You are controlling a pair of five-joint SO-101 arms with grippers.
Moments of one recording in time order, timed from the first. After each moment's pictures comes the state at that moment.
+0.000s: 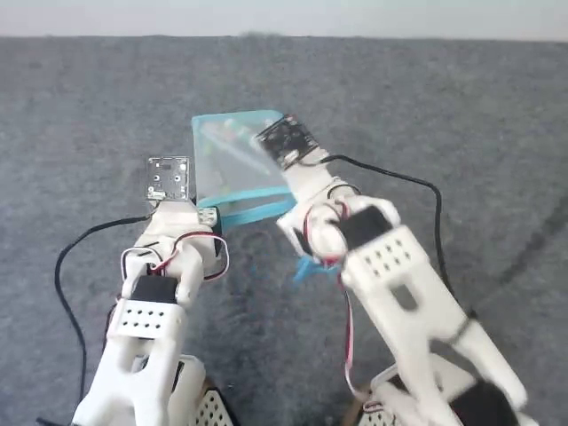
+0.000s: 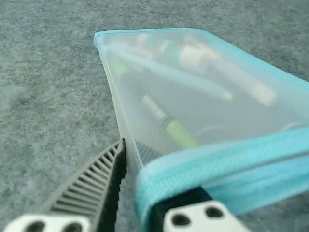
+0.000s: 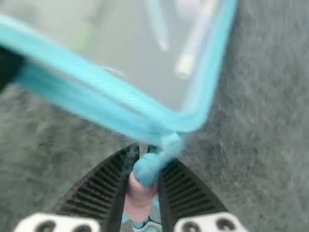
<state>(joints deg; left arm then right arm) -0.5 -49.9 77.0 26.1 8.8 -36.2 -29.8 31.9 59.8 11.6</state>
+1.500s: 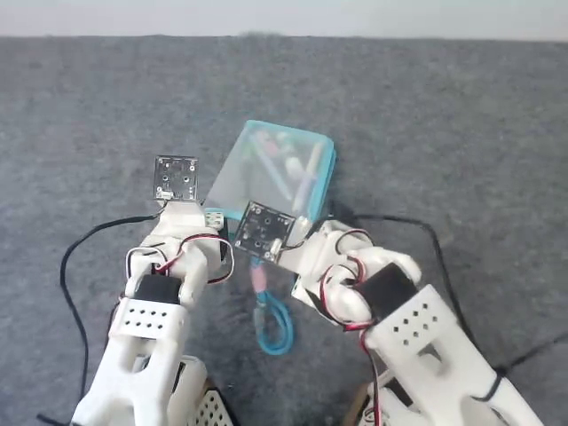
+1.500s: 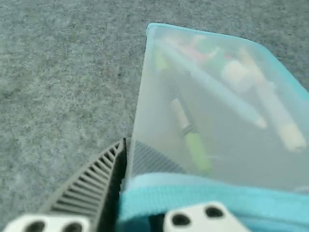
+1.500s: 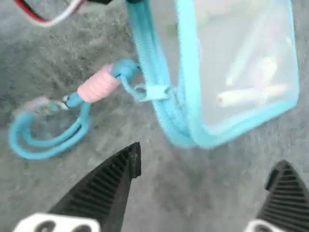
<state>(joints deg) 0.6 -50.0 76.6 28.0 8.8 -40.6 -46.6 46.7 64.8 33.0</state>
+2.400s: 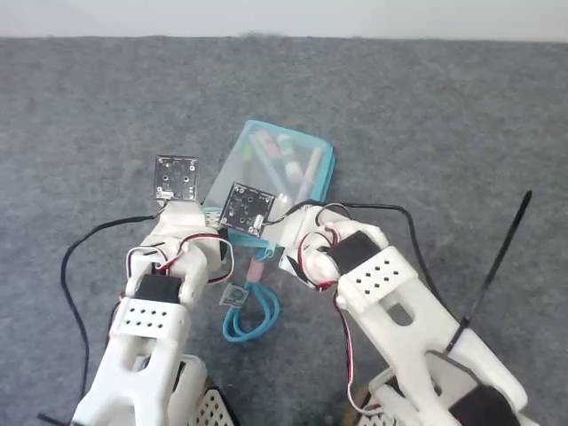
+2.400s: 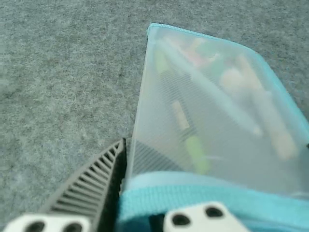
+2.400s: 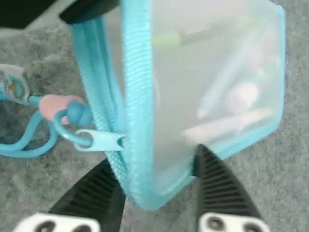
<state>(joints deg) 0.4 -50.0 76.6 28.0 8.7 -37.9 -27.7 44.2 48.7 36.8</state>
